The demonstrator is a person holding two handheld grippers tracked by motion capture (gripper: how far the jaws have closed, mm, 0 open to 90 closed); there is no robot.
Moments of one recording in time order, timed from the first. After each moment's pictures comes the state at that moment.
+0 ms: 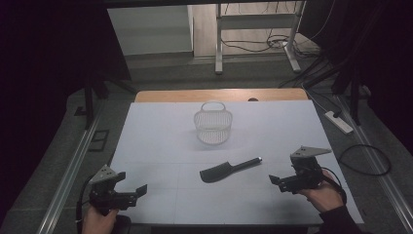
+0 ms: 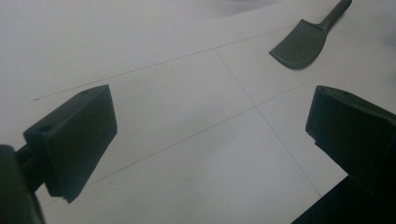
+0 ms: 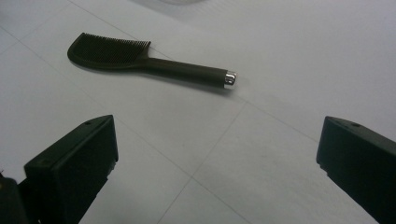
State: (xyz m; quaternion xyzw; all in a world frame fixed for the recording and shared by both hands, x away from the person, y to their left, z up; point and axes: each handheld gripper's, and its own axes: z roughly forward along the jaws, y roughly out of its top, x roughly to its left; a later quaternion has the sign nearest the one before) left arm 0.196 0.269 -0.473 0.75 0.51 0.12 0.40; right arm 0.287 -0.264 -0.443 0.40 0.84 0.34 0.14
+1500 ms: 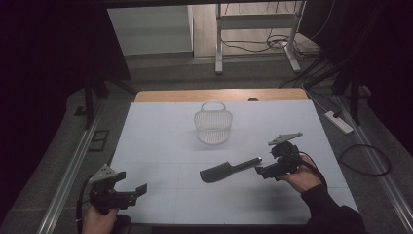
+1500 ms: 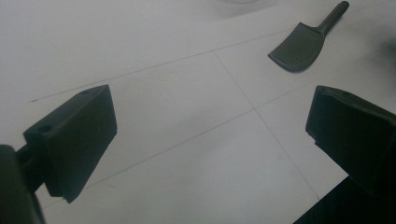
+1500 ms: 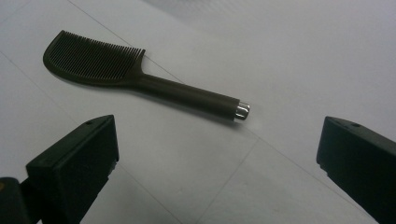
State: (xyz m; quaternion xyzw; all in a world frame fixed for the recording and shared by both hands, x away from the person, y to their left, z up) left arm 0.198 0.270 -0.473 0.75 0.51 0.12 0.41; right arm 0.332 -0.221 -0.451 0.39 0.87 0.28 0.12
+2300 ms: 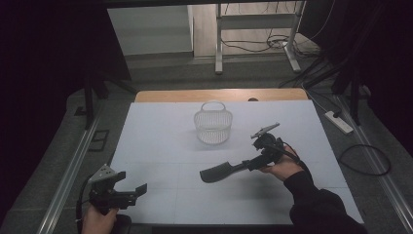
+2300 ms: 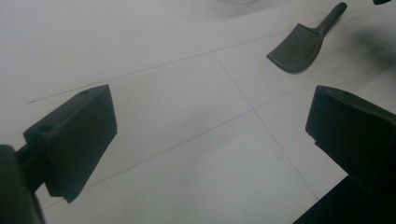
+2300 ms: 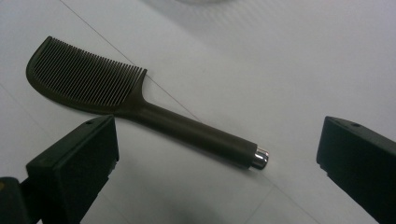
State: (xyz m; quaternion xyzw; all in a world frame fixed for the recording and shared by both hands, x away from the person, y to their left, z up) left arm 0.199 0.270 -0.473 0.75 0.51 0.12 0.41; right arm 0.364 -0.181 -0.459 0.37 0.89 0.24 0.11
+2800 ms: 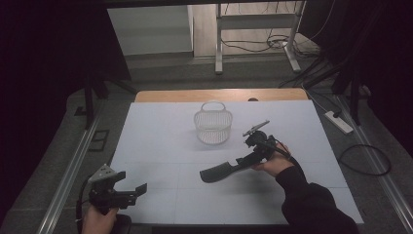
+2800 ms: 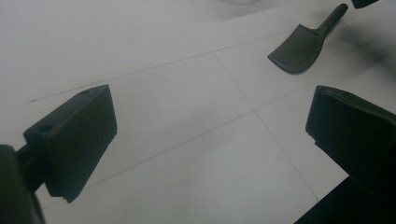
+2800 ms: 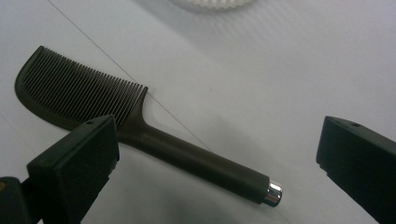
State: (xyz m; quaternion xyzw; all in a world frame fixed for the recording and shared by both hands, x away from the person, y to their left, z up) left arm 0.199 0.271 -0.473 0.75 0.51 0.12 0.41; right arm 0.377 -0.162 -0.467 0.37 0.89 0.23 0.11
